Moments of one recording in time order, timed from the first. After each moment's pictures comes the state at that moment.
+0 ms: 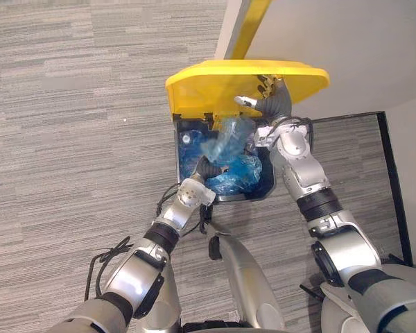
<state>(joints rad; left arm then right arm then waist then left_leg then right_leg) -0.70 0.09 -0.38 0.76 0.02 -0.05 0.15 -0.90 -0.27 0.23 0.49 0.37 -0.04 -0.20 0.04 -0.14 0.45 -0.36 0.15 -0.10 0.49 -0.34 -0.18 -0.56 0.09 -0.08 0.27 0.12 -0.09</state>
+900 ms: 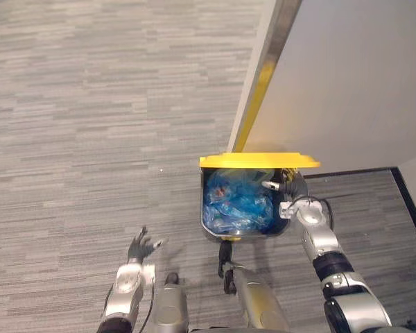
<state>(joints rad) 0.07 0.13 0.12 0.83 -0.15 -0.07 0.07 -0.31 -0.18 0.02 0.56 0.15 -0.03 -0.11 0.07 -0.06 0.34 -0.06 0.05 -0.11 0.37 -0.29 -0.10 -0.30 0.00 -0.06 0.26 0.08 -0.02</state>
